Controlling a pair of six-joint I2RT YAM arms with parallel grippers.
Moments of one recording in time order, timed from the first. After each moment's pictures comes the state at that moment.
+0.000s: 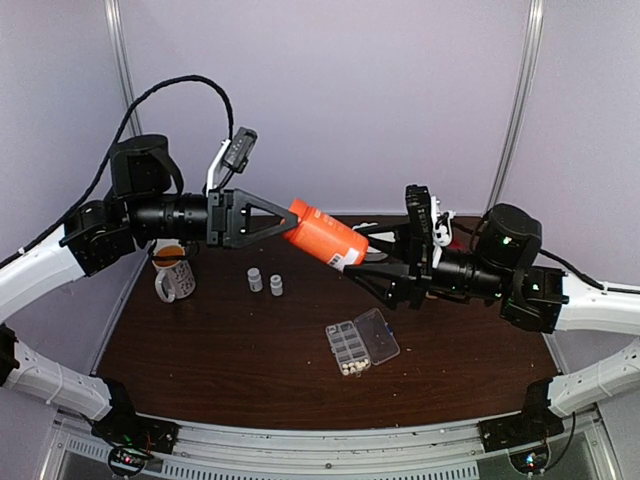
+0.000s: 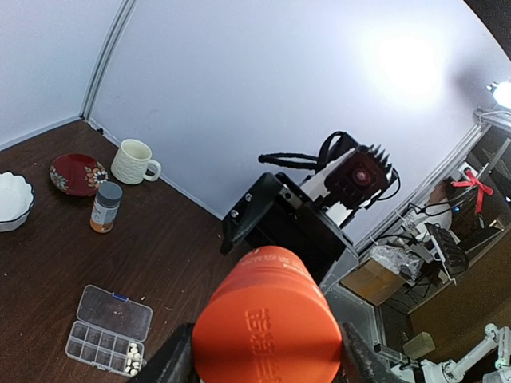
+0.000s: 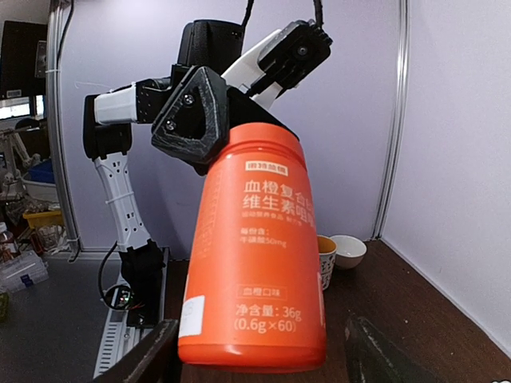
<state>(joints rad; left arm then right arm) -0.90 1.18 1.27 -0.20 0.58 -0.53 1.05 1.09 0.86 0.34 -0.28 -0.03</state>
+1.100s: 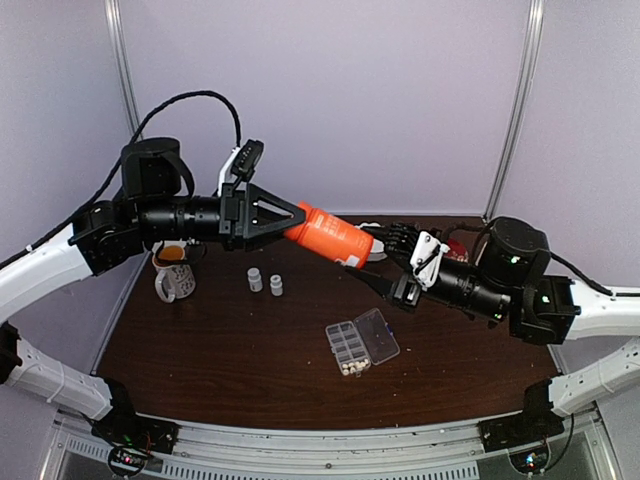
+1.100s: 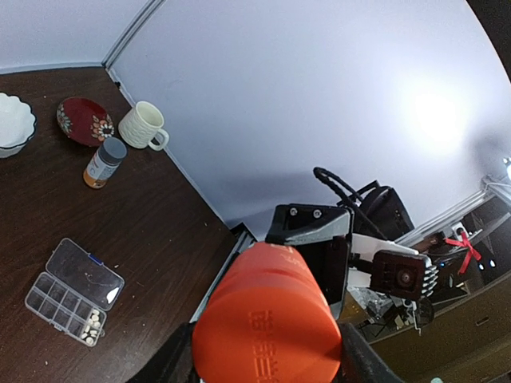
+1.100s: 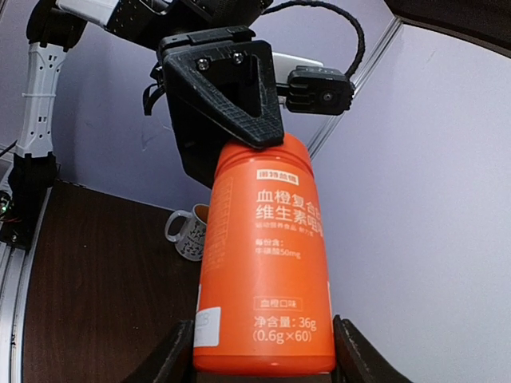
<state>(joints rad) -0.90 1.21 1.27 -0.21 0.51 -0.80 1.20 1.06 0.88 0.25 0.12 -0.57</state>
